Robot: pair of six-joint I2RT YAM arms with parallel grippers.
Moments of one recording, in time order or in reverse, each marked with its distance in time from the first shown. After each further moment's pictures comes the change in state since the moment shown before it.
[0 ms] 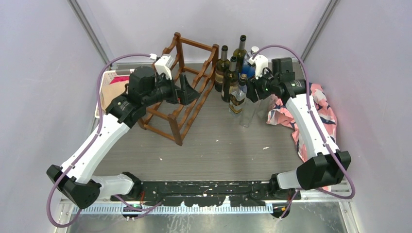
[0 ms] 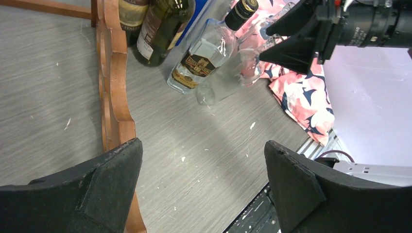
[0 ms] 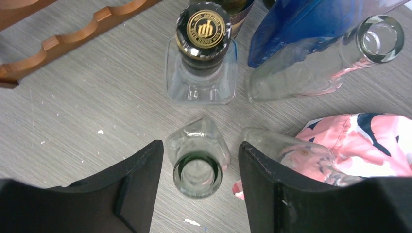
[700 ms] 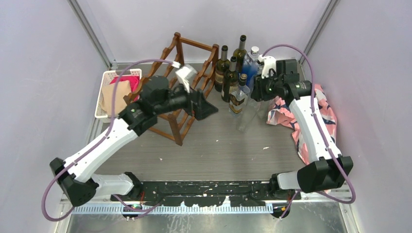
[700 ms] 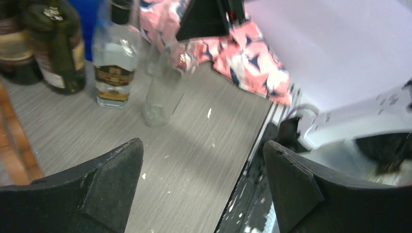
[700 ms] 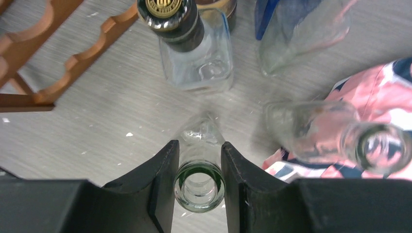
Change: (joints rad) left arm -0.153 -0.027 -0.097 0.212 0.123 0.026; right arm -0.019 -0.004 -0.001 -0.030 0.044 0.210
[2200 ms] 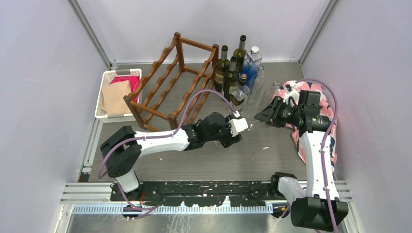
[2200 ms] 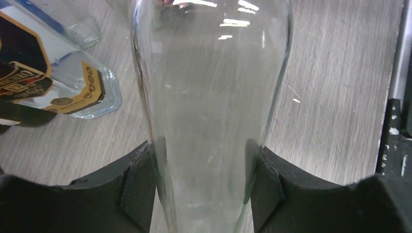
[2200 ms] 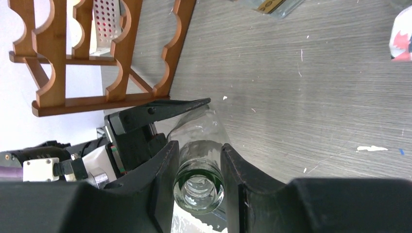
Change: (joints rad) left arm -0.364 0.503 -0.209 0.450 -0.278 0.623; right arm -0.298 -0.386 -0.398 -0.023 -0.420 0.514
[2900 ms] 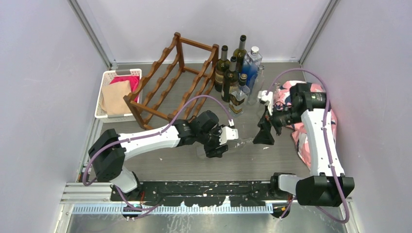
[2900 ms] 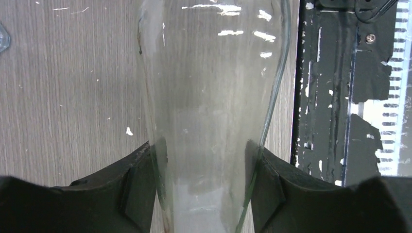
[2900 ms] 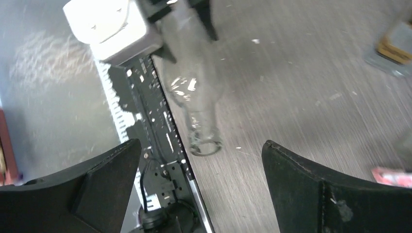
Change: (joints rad) left arm 0.047 -0.121 0.023 -0.507 0.282 0.119; right arm 0.059 0.226 0.303 -0.706 -0.223 -1.386
